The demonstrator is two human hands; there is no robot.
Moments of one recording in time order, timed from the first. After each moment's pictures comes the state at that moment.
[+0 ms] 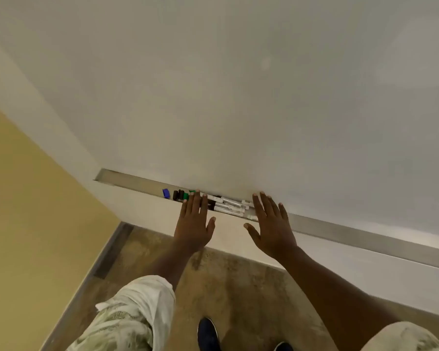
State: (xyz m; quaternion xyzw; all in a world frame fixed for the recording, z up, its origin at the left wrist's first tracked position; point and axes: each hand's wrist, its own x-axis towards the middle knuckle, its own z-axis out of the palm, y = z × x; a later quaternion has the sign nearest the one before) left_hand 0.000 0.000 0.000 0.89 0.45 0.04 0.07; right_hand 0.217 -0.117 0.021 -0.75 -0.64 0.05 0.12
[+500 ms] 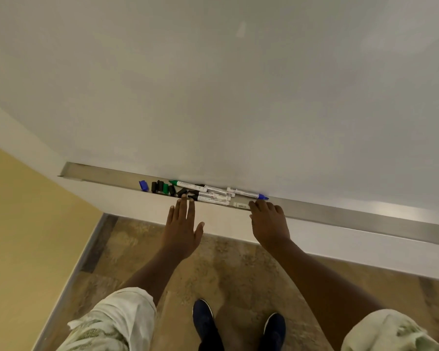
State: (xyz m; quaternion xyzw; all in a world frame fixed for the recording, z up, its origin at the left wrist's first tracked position) left_hand -0.002 -0.008 -0.048 0.89 0.44 -0.03 0.11; right_hand 0.237 -0.118 -0.017 -0.80 -0.60 0.05 0.00
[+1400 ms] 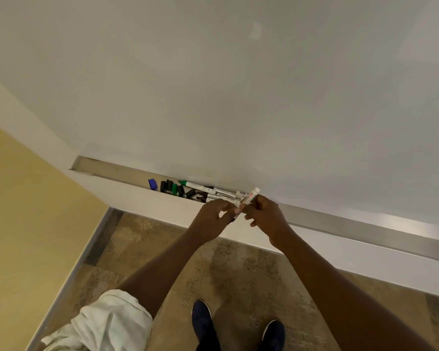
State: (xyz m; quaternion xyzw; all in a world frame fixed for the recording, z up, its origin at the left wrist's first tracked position) left_hand 0.060 -0.001 0.005 0.80 0.38 0.15 0.44; right_hand 0.223 -0.081 0.029 -0.73 -0.29 0.47 0.40
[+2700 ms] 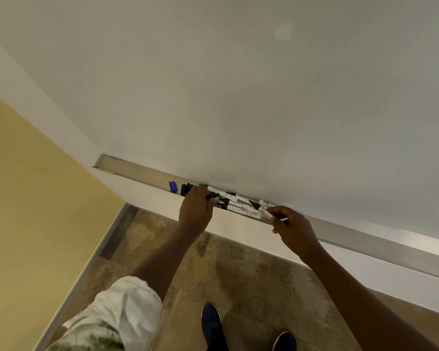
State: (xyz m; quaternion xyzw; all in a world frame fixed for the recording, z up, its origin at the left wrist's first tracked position) left_hand 0.006 0.062 -0.010 0.80 0.53 0.19 0.22; right_hand 0.228 -0.080 0.024 -0.78 -0.41 0.36 0.31
